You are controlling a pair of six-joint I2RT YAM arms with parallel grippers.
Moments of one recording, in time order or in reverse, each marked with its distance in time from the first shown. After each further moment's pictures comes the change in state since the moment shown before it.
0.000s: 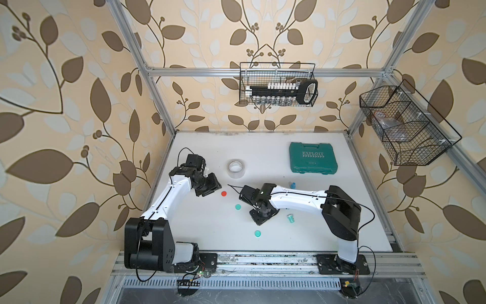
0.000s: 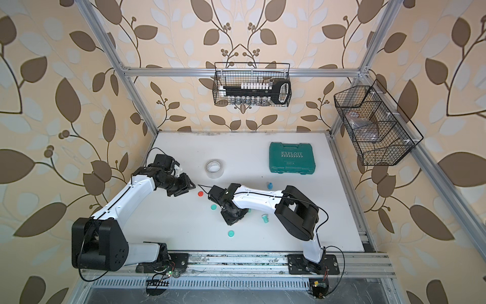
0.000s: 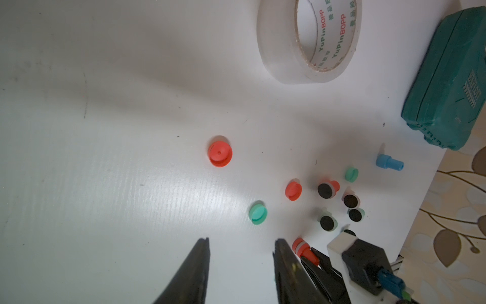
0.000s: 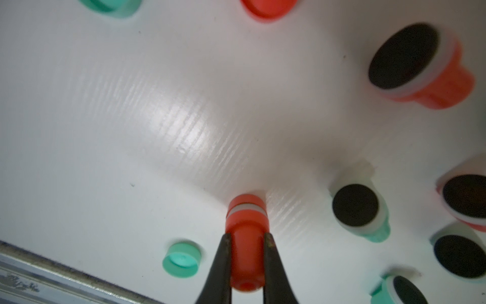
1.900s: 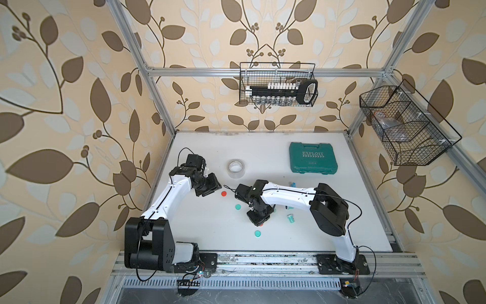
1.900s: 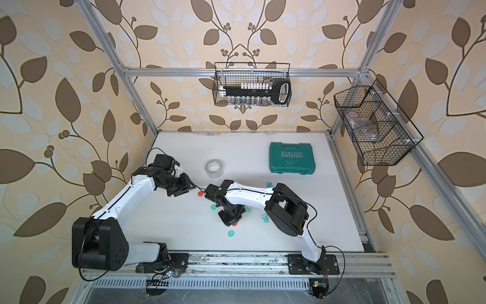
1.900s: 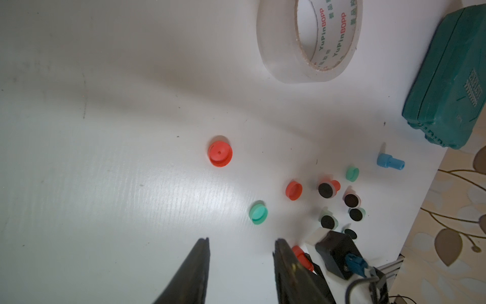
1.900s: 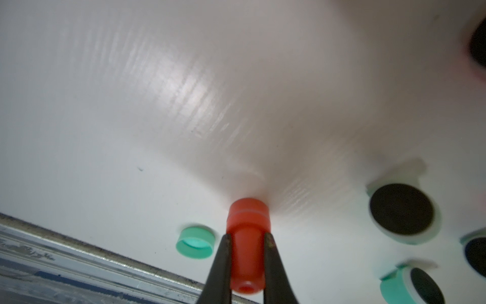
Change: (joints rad) left arm 0.000 0.003 0.000 0.000 0.001 0.007; right arm -0.006 0.151 0.151 -0.168 -0.111 -0.050
